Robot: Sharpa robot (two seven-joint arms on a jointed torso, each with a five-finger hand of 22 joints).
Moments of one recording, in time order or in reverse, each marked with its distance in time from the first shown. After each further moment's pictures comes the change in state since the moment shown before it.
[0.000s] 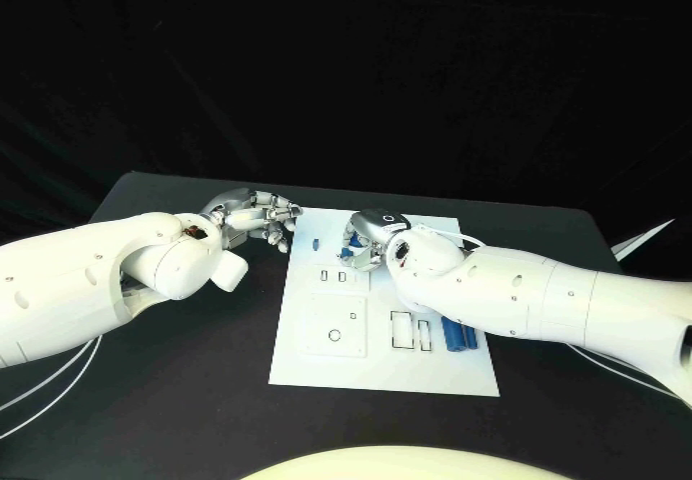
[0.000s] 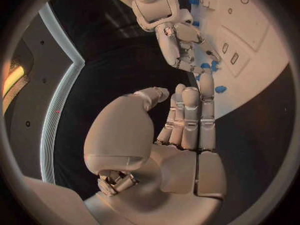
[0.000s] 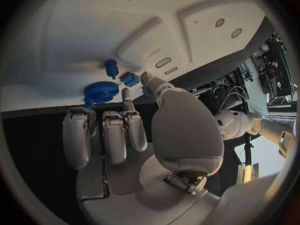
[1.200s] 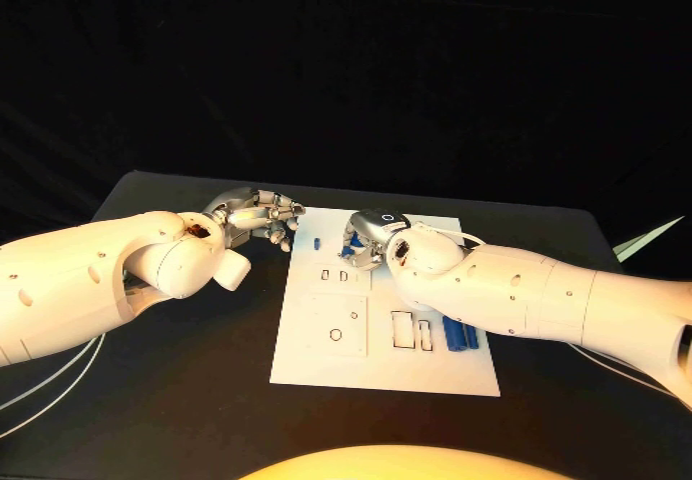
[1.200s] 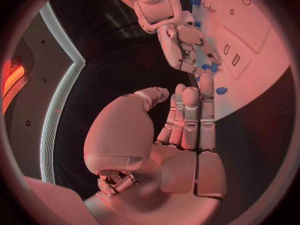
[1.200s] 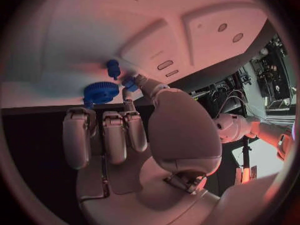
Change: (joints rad) left arm 0.000 0.003 0.000 0.000 0.006 0.002 0.003; left_hand 0.000 0.000 0.000 0.000 0.000 0.000 0.000 0.000 0.007 0.000 0.000 0.000 0.000 0.000 0.000 0.000 0.000 0.000 0.000 0.000 0.000 0.000; right arm 0.000 0.010 0.000 -0.021 -0.022 0.013 0.020; right_hand 0.043 0.043 0.039 -0.024 0.000 0.039 -0.022 0.022 -0.003 -0.011 -0.011 0.010 0.000 -0.012 -0.013 0.000 0.000 0.000 0.000 -0.001 0.002 0.000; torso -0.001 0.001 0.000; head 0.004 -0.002
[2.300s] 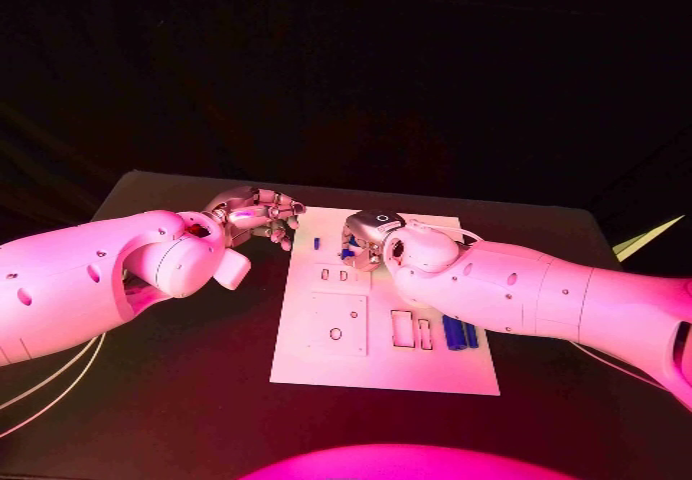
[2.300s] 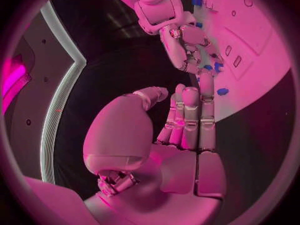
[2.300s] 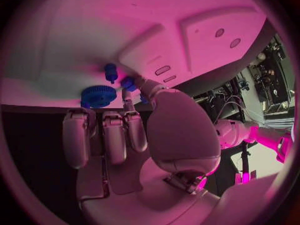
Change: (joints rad) left arm 0.000 0.001 0.000 0.001 0.008 0.005 0.006; left_hand -0.010 -0.010 0.000 0.000 0.000 0.000 0.000 0.009 0.002 0.000 0.000 0.000 0.001 0.000 0.000 0.000 0.001 0.000 0.000 0.000 0.000 0.000; right arm 0.005 0.011 0.004 -0.007 -0.035 0.086 0.007; right_hand 0.045 -0.034 -0.025 -0.001 -0.003 -0.039 0.020 0.013 -0.011 0.009 0.010 0.000 0.000 0.009 0.009 0.000 0.000 0.000 -0.005 0.006 -0.001 0.000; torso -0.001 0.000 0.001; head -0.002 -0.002
